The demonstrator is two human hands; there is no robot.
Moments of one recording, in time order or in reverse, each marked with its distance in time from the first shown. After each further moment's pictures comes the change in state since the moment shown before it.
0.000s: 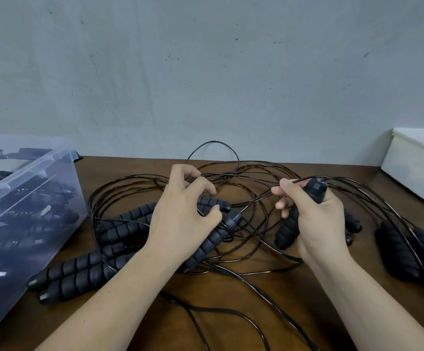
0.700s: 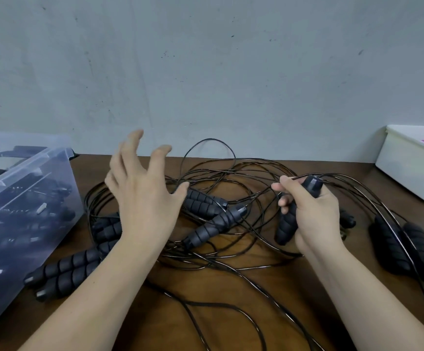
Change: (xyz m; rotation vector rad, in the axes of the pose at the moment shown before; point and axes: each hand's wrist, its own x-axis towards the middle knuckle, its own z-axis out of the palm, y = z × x) left_hand 0.013 -0.014 -0.021 0.331 0.272 -0.136; right_hand 0.009 0.001 -0.006 0.004 0.056 0.090
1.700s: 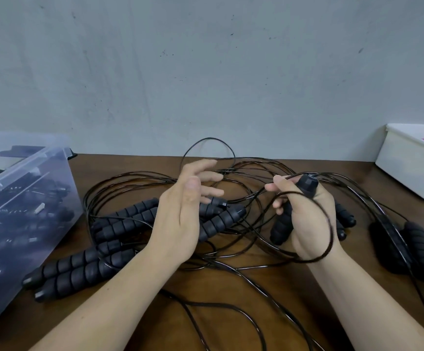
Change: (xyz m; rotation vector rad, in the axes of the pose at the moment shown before) left_hand -0.030 0.028 0.001 -0.987 -0.293 0.068; right_hand -0.008 0.001 0.007 0.021 -0.095 -0.077
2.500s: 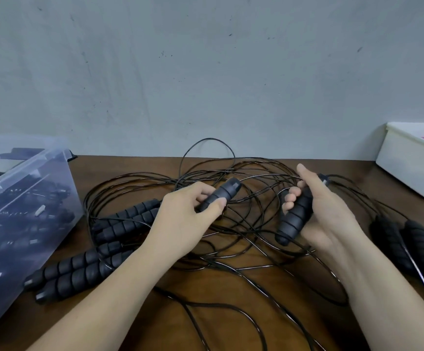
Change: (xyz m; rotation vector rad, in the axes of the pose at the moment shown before) left_hand 0.008 -0.009 -0.002 0.358 -0.152 -0.269; right_hand 0.007 -0.034 -0.011 0.275 0.009 0.478
